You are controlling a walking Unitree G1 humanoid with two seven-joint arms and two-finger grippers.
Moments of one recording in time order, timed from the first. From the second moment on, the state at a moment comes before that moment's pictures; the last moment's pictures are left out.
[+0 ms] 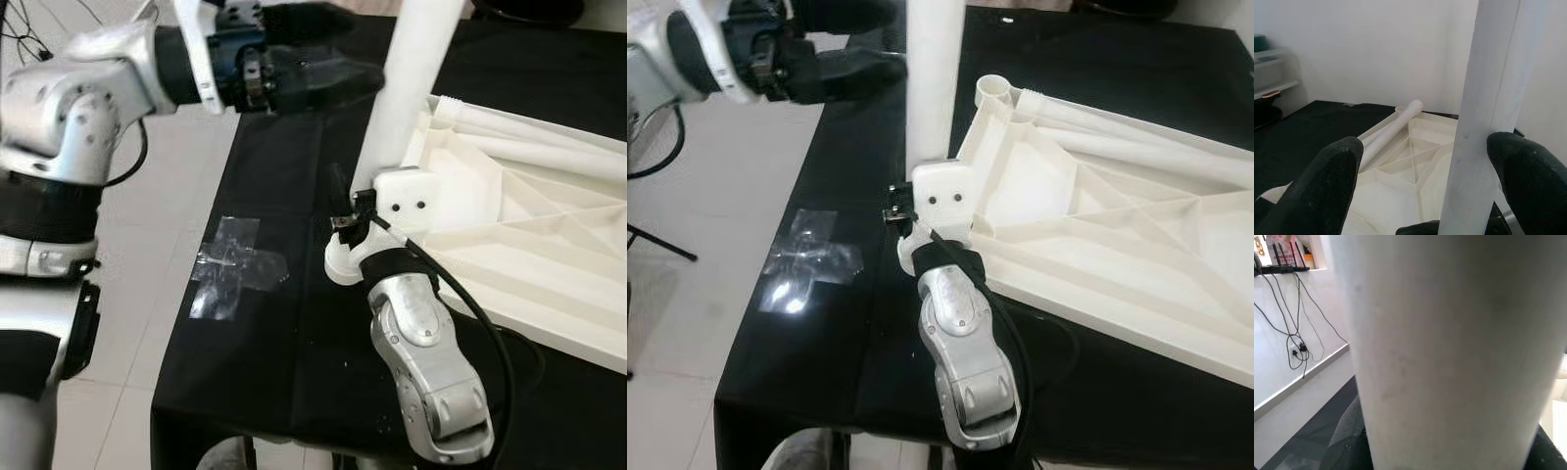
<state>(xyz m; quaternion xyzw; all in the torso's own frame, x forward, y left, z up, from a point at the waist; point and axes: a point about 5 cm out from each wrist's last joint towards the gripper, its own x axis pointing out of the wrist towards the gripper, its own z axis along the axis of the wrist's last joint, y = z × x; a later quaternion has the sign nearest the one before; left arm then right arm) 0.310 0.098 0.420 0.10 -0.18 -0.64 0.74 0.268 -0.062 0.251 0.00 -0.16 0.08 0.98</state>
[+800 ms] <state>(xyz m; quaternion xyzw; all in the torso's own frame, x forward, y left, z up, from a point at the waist) 0.307 0.046 0.417 0.20 -0.20 -0.68 0.67 0.271 -0.053 0.251 0.00 -0.16 0.11 0.98</state>
